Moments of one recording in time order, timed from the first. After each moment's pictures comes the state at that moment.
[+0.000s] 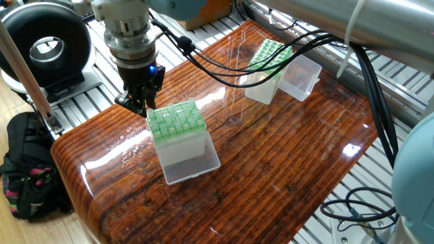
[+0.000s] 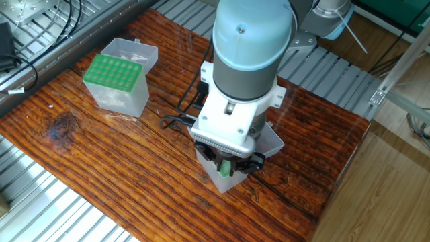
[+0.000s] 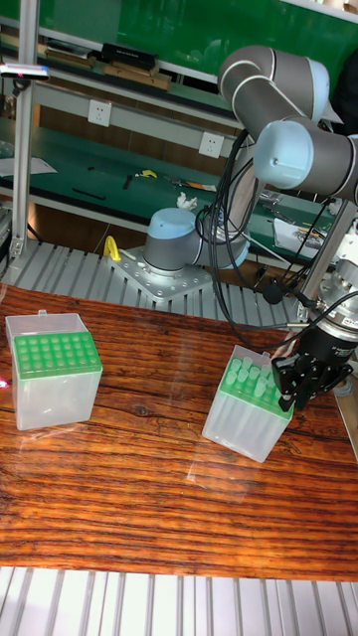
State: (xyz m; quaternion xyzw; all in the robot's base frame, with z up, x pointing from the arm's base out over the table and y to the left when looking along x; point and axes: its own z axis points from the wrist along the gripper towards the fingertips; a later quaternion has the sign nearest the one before) arm 0.568 0.211 0.138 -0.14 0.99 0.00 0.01
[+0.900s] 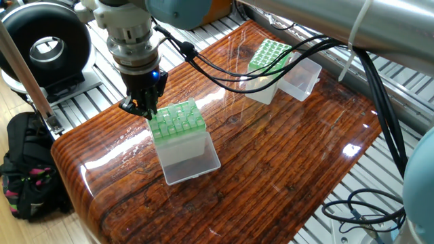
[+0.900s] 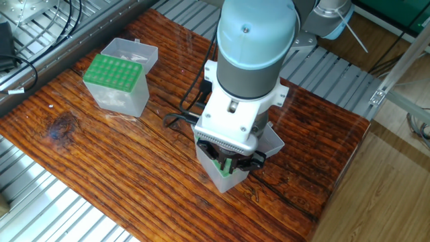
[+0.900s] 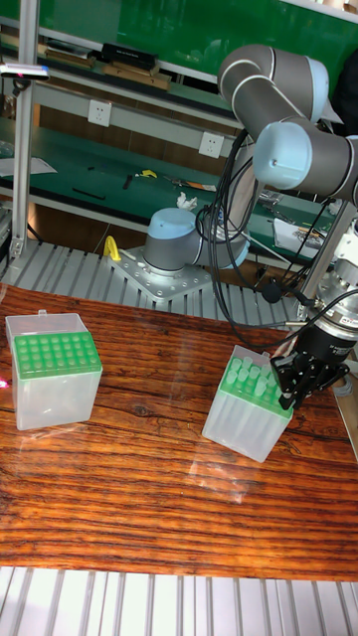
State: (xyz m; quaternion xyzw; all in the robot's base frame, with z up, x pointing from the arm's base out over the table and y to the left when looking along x) arm 0.563 0.211 0.137 -0.14 0.99 -0.01 0.01
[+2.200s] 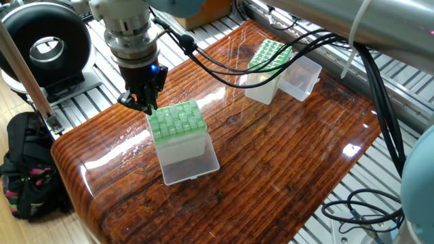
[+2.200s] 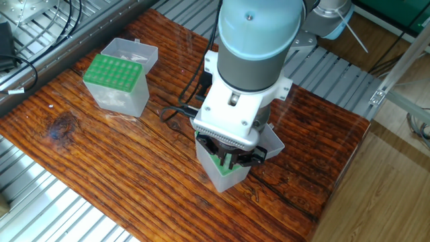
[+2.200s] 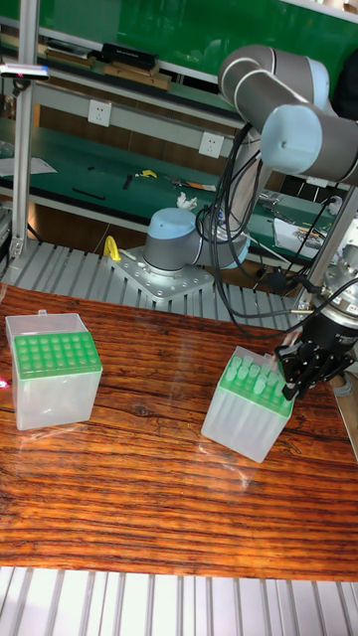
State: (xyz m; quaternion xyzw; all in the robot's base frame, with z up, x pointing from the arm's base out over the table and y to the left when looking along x) arm 0.562 0.208 0.161 -0.14 0.99 -0.01 0.00
